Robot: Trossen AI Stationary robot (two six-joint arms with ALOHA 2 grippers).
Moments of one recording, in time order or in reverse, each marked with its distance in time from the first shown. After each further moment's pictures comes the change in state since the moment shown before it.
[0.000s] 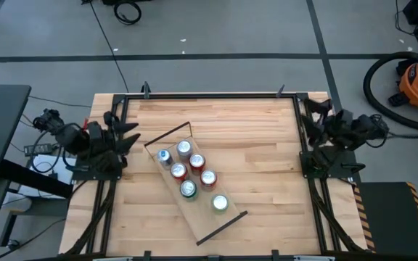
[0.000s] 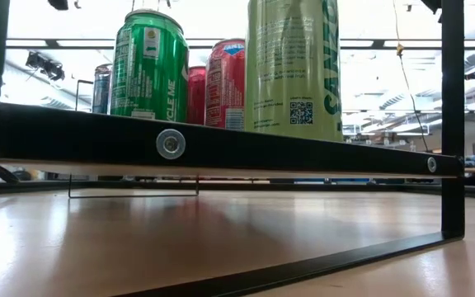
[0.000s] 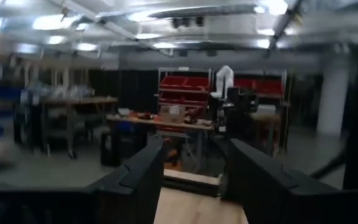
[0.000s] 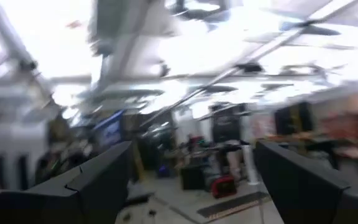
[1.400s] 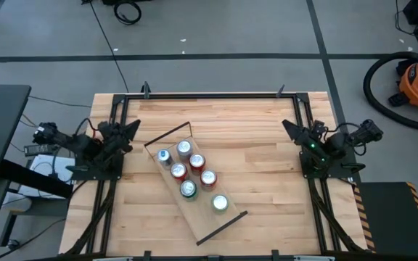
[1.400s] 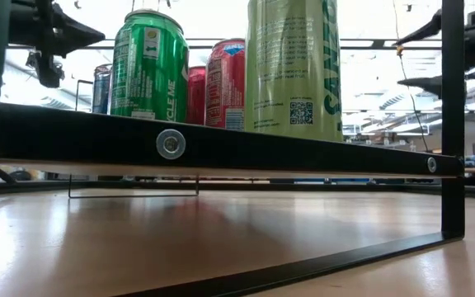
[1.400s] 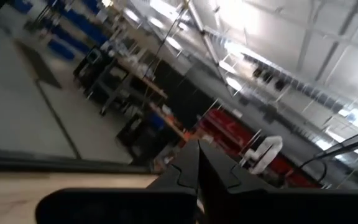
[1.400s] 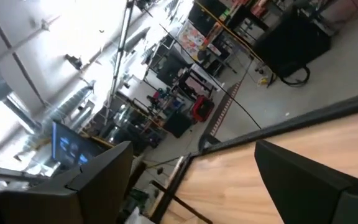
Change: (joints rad) left arm 0.196 -0.178 -0.360 0.267 -0.197 -0.571; right arm 0.004 -0.136 -0.255 -0.309 0.418 1.037
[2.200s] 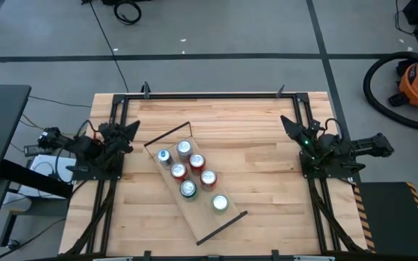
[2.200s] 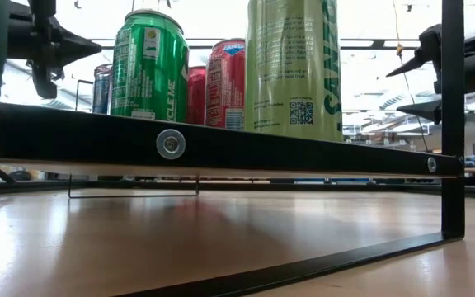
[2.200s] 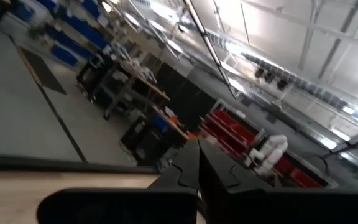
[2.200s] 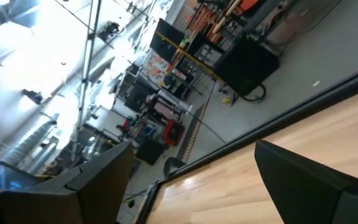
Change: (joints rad) left arm 0.028 -0.150 -0.082 -0.046 0.024 0.044; right arm -0.292 0.000 -0.077 -0.114 -0.079 0.244
